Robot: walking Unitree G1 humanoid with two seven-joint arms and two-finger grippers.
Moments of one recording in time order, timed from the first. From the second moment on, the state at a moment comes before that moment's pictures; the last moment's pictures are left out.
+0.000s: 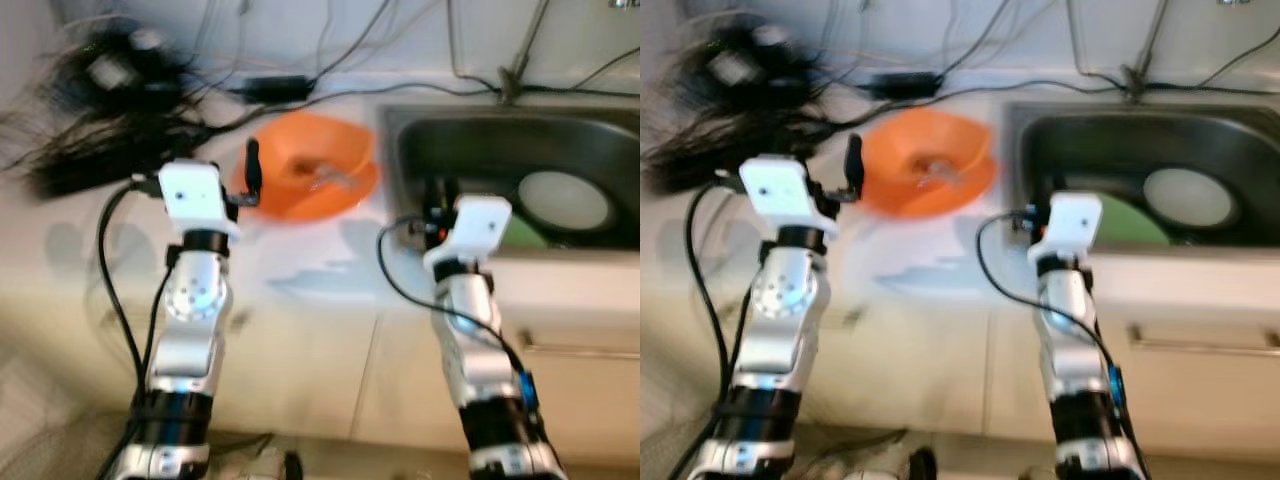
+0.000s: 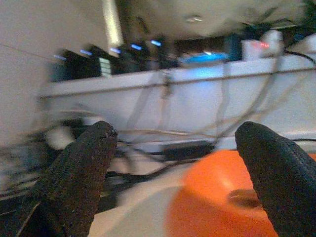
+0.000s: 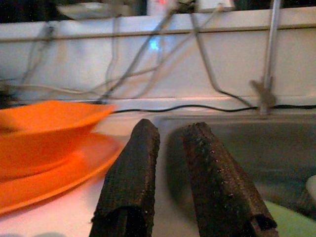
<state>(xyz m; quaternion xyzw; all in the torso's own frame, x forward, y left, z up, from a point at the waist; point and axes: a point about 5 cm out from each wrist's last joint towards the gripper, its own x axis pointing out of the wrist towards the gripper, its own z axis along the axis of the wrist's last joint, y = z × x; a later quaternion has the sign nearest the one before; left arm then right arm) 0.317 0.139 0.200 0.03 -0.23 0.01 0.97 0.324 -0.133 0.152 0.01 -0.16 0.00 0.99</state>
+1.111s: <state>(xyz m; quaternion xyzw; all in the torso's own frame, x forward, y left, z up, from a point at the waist) 0.319 0.136 0.177 0.04 -0.18 0.00 0.98 0.323 -0.123 0.146 0.01 -0.15 0.02 0.99</state>
